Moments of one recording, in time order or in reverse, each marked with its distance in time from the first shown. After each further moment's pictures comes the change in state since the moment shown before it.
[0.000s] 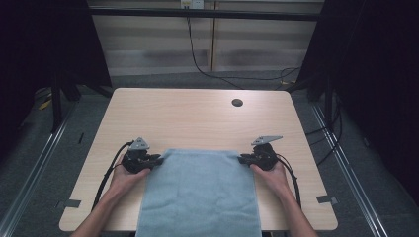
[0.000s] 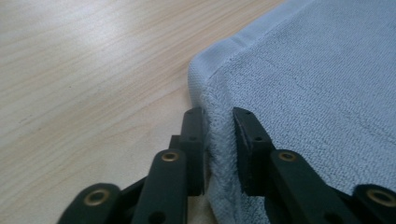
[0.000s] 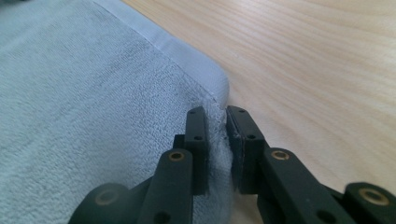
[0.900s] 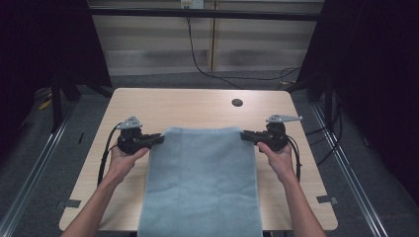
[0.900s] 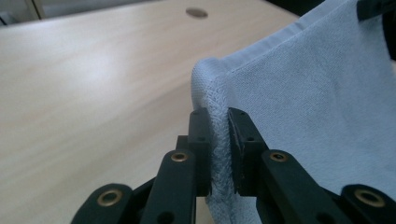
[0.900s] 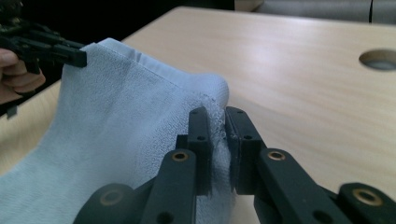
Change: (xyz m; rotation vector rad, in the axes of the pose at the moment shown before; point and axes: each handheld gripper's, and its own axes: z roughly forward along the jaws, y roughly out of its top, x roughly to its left) left arm 0.010 0.065 -0.037 -0.210 -0.050 -0.044; right arm -0.006 0.059 -0.054 -0.278 0.089 0.068
